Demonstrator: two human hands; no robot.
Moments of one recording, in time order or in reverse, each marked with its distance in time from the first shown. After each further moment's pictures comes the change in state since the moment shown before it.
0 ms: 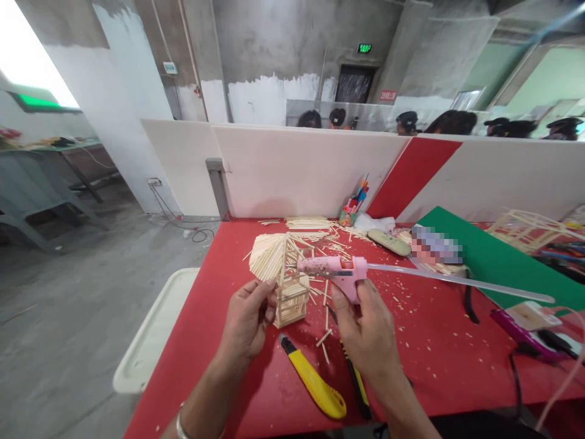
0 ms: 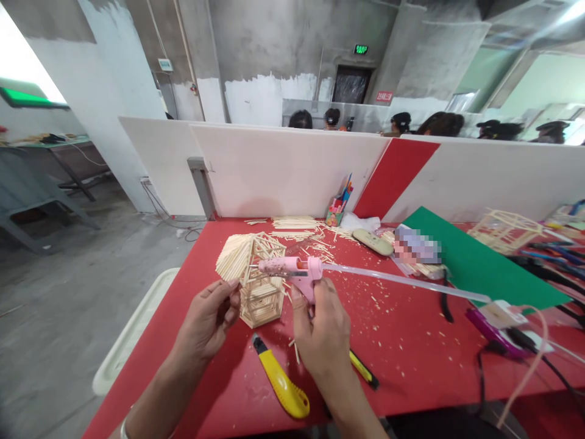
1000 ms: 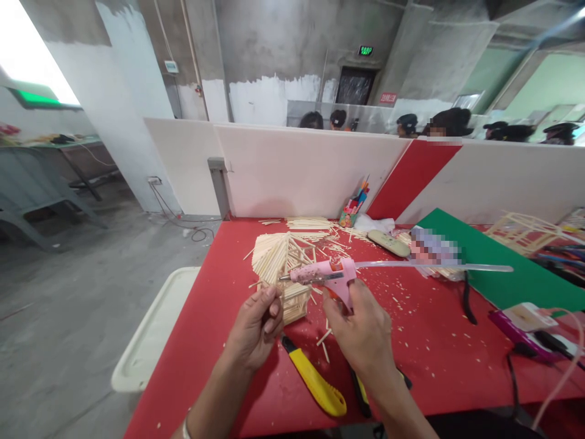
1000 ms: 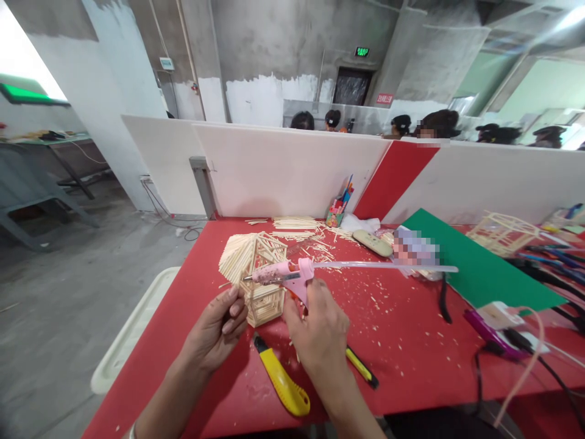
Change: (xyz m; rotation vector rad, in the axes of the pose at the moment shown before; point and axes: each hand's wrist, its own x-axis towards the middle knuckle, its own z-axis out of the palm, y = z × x) left_hand -0.006 -0.015 -0.012 -0.233 -0.250 -0.150; right_hand -0.004 -0.003 0.008 -0.256 0.053 -0.124
